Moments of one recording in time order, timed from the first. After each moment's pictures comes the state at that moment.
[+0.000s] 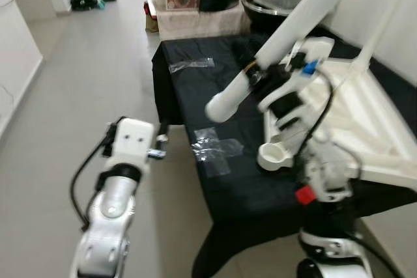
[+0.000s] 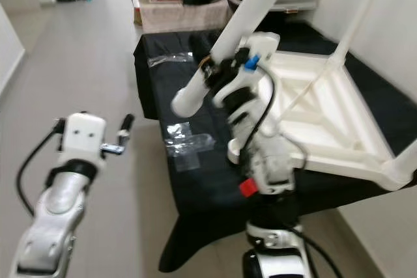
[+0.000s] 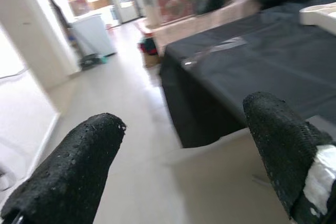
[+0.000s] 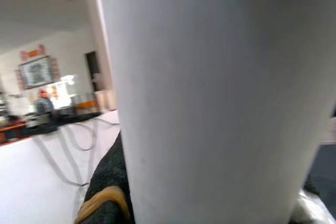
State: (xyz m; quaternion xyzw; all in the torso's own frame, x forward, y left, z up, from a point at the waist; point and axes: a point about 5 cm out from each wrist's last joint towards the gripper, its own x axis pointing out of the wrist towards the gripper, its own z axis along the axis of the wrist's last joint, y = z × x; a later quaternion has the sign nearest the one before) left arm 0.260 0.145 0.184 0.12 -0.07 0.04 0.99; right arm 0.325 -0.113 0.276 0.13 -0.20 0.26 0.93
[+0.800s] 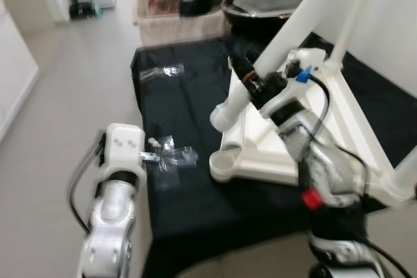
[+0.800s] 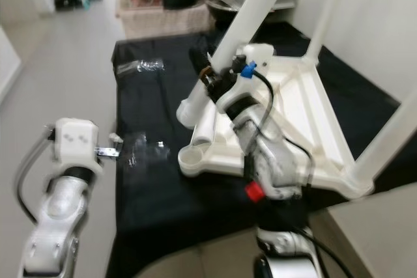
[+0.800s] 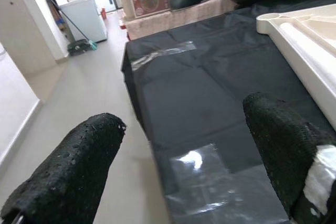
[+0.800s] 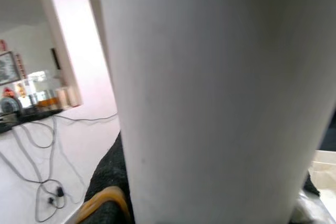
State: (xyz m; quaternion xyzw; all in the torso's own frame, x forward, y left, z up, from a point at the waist) left arm 0.262 0.148 0.181 0.08 -0.06 0.06 0.99; right arm 0.330 -0.130 0.268 0.13 -0.19 0.23 0.95
